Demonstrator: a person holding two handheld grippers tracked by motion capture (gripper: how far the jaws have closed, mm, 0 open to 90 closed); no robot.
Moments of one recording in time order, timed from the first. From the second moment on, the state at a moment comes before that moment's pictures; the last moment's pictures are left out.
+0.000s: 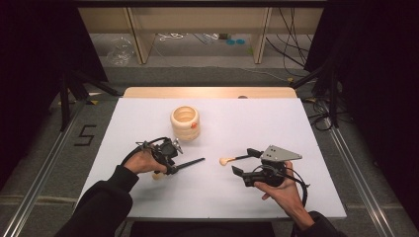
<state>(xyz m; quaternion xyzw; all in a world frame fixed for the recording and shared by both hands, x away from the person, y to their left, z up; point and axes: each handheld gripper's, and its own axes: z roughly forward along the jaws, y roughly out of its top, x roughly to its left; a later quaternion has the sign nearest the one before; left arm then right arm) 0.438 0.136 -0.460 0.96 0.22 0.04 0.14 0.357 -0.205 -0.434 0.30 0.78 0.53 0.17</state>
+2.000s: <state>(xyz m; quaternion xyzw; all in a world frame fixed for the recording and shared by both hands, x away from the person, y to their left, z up) 0.441 0.126 -0.438 0.97 0.19 -0.01 0.13 0.348 -0.189 -0.430 0.22 0.80 0.51 0.22</state>
